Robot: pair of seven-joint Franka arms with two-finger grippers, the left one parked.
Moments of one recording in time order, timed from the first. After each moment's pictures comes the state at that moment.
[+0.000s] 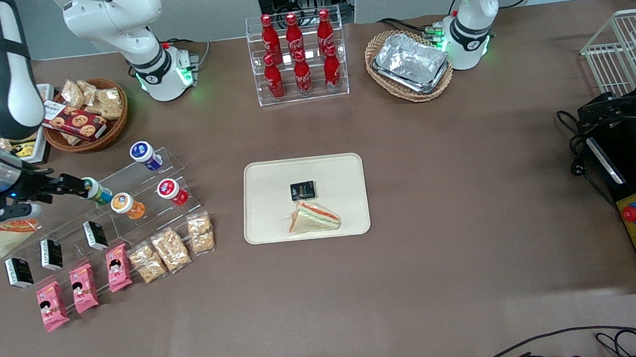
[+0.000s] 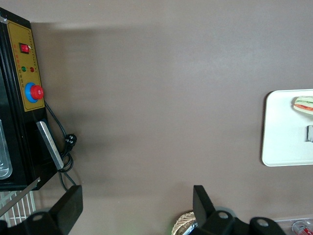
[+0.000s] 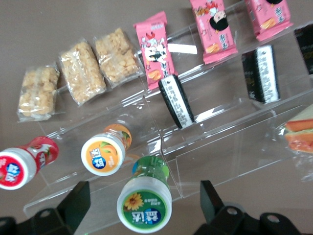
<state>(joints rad) 0.20 -0.05 -0.39 -2.13 0.02 2.04 -0.23</state>
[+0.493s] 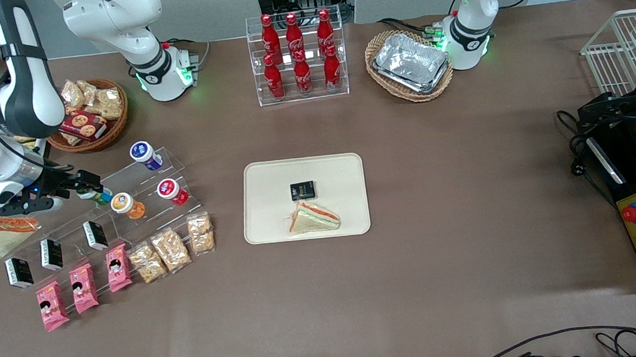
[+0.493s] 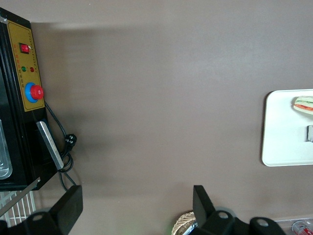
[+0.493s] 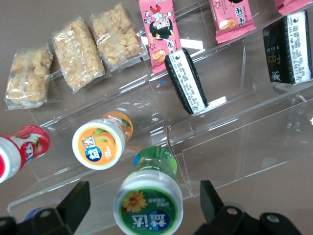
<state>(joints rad) 0.20 -0.08 -0.39 -2.26 0.02 2.13 -0.23</state>
